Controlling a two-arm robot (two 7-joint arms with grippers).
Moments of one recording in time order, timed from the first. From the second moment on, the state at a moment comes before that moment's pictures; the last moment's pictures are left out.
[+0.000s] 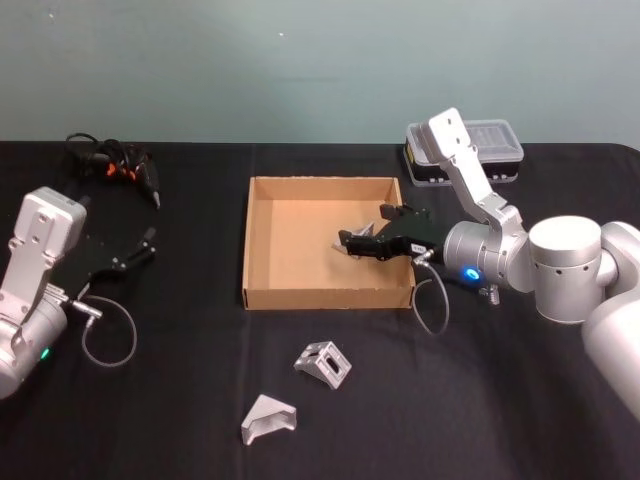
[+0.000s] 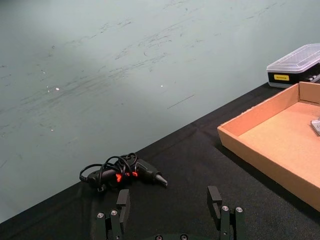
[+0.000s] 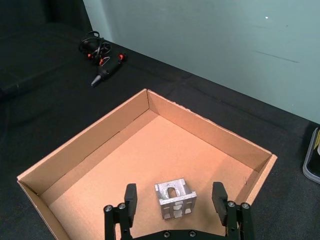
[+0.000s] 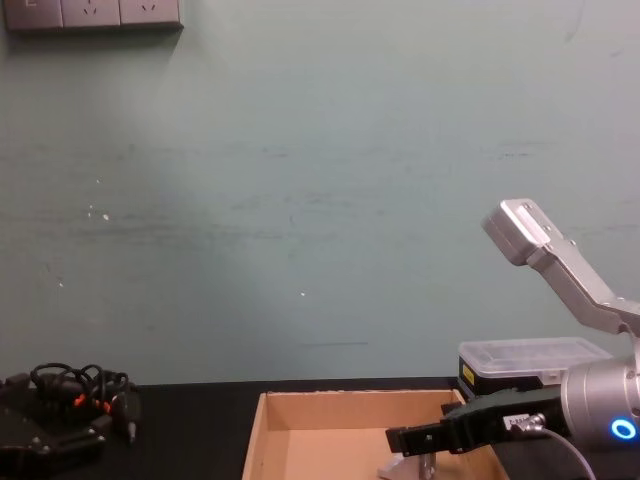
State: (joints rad) left arm -0.20 0.60 0.45 -1.41 -0.25 -0.12 0.03; right arm 0.60 0.27 -0.50 -1.06 0.28 0.30 0.47
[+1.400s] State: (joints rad) left arm -0.20 0.60 0.45 -1.41 -0.25 -0.12 0.03; right arm 0.26 0.51 -0.52 -1.71 0.38 0.42 0.47
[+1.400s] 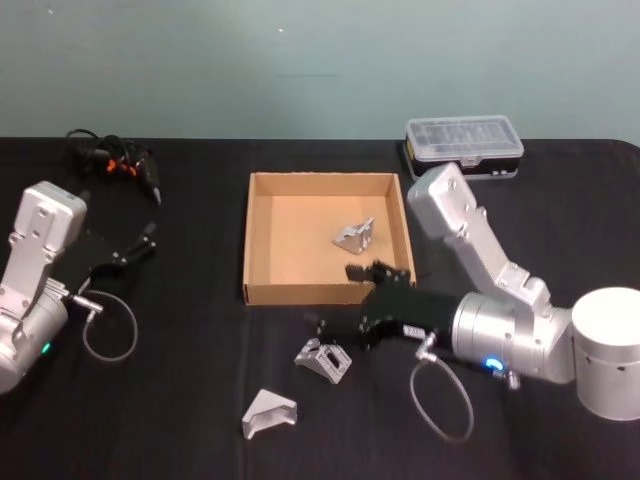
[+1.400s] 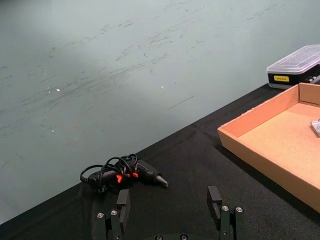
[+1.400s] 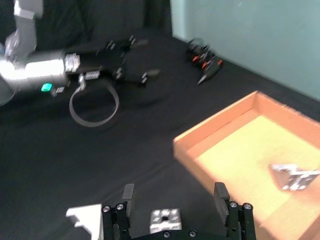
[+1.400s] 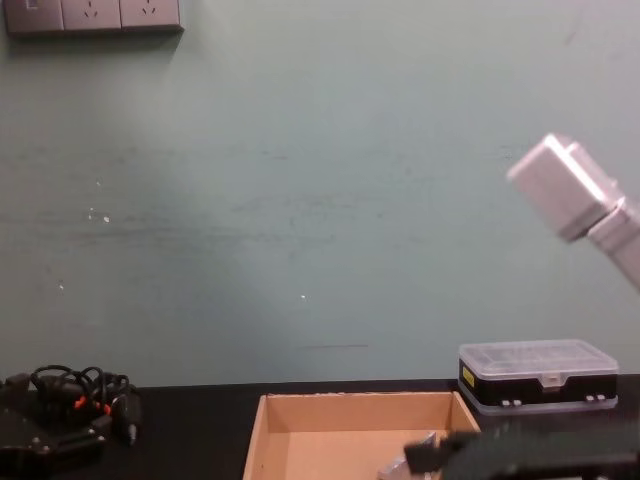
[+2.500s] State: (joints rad) left arm -0.20 0.60 0.45 -1.41 -0.25 -0.12 0.03; right arm 0.29 0.48 -0.62 -1.62 0.25 0.49 0.48
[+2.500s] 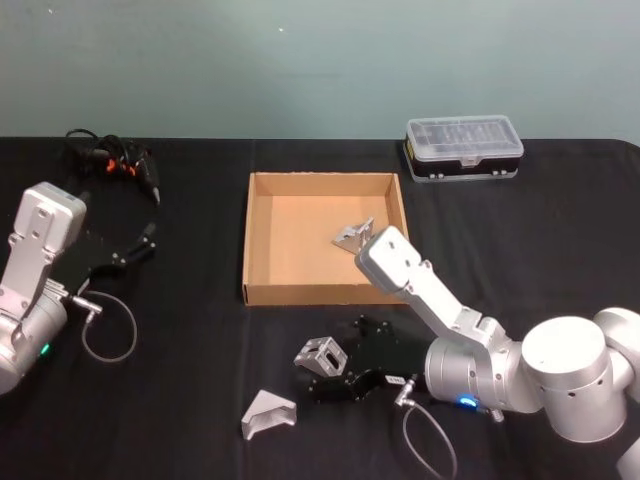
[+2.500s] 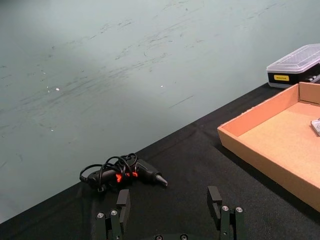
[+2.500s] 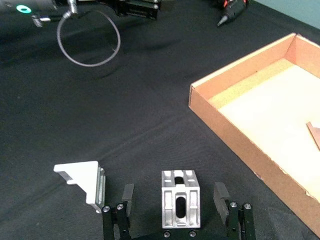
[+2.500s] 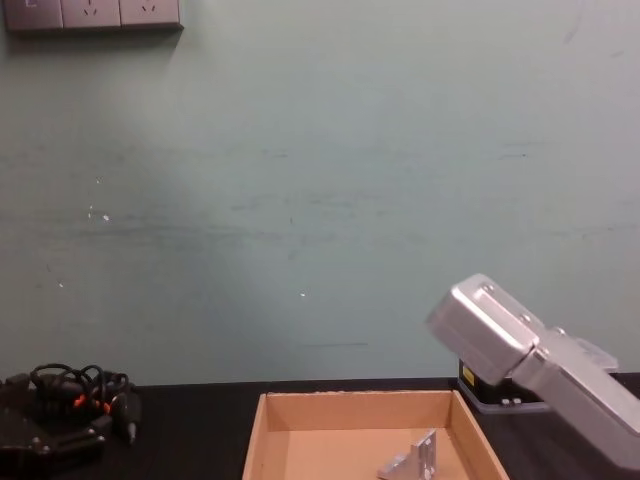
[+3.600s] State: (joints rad) left arm -0.20 0.60 0.45 -1.41 -0.25 -0.12 0.03; right arm 0.28 0.43 -0.61 -1.57 0.20 0.48 0.46
